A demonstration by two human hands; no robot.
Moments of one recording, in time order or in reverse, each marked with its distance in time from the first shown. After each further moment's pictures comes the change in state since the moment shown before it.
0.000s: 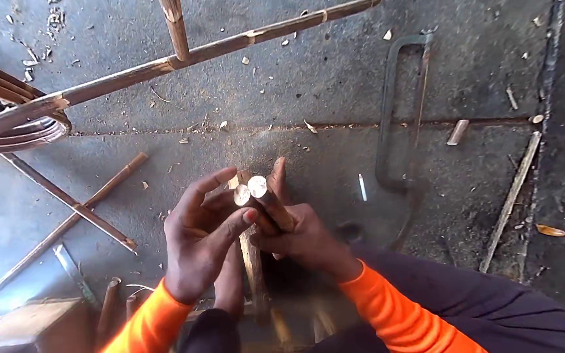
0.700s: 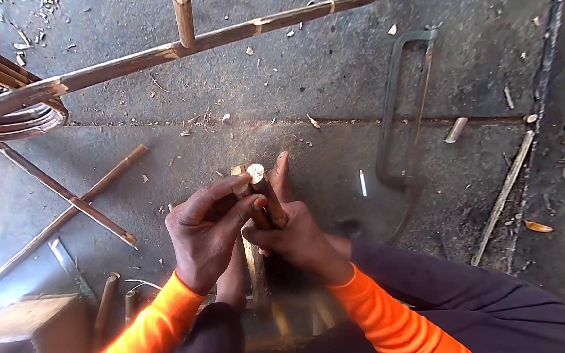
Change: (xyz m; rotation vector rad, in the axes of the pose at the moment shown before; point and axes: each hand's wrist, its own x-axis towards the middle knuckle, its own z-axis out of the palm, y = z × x) left_hand -0.003 -0.010 0.003 0.096 0.128 0.159; right_hand 0.002 -0.006 0.027 -0.026 0.099 0.123
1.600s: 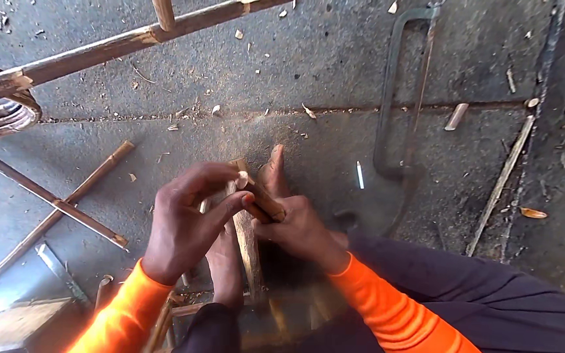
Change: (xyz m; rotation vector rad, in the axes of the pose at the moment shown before) left_hand 0.029 -0.008 -0.027 0.285 -0.316 -0.029; right_hand 0.021 0.021 -0.025 -0.426 0.101 -0.003
